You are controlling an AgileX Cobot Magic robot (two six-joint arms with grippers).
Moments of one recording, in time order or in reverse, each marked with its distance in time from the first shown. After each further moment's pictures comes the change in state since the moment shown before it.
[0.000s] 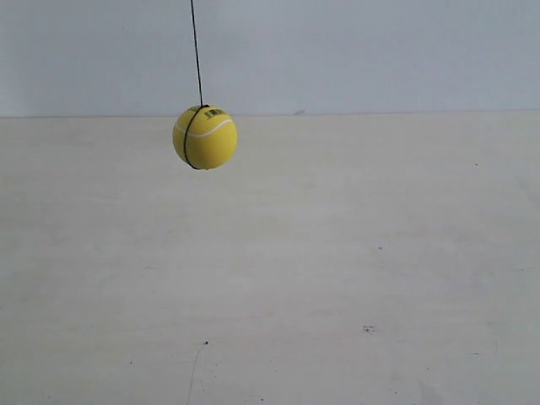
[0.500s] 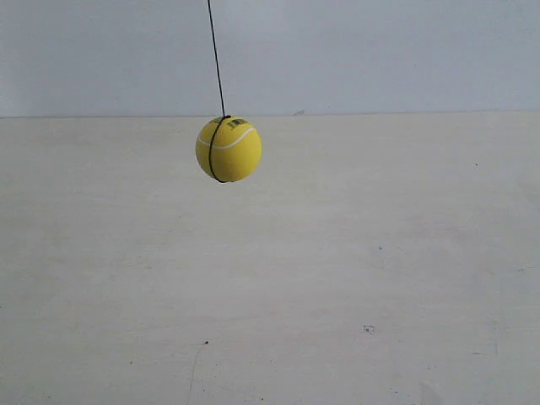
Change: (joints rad) left arm -0.081 -0.075 0.000 -0.601 0.477 0.538; right arm 0.000 -0.002 0.000 0.000 0.000 0.010
